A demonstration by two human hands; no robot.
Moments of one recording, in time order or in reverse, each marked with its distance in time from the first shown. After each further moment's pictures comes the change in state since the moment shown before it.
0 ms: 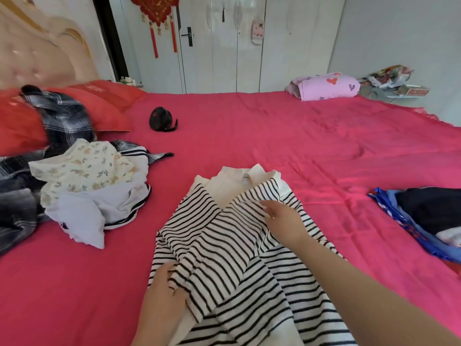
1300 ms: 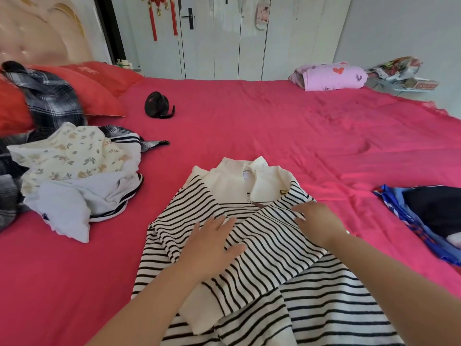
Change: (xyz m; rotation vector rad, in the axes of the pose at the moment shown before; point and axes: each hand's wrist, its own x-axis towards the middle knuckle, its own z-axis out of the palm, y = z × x) left_hand 0.069 0.057 0.060 0.705 -0.396 0.525; right_hand 0.020 0.076 -0.030 -0.507 -0.059 -0.006
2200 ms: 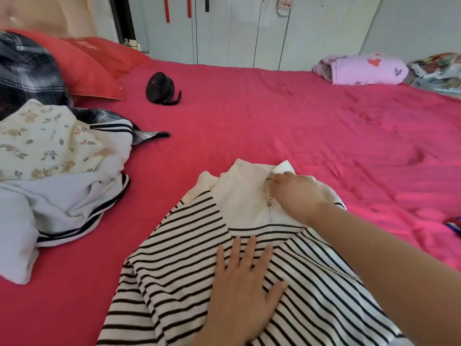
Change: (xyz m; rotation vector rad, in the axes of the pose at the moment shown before) left_hand 0.091 -0.003 0.085 0.040 0.242 -0.014; right_hand 0.162 -0.064 0.028 -0.559 0.112 -0.466
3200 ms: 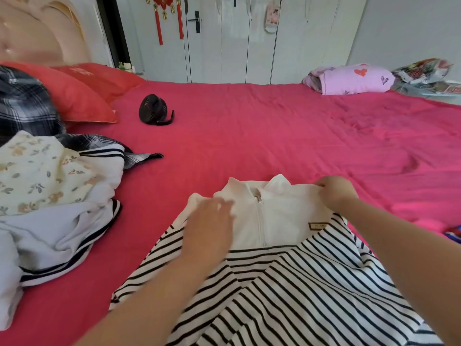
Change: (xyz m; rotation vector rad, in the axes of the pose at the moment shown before) left_hand 0.092 -0.049 -0.081 0.078 0.312 0.015; right_hand 0.006 0.097 0.033 0.629 -0.103 0.726
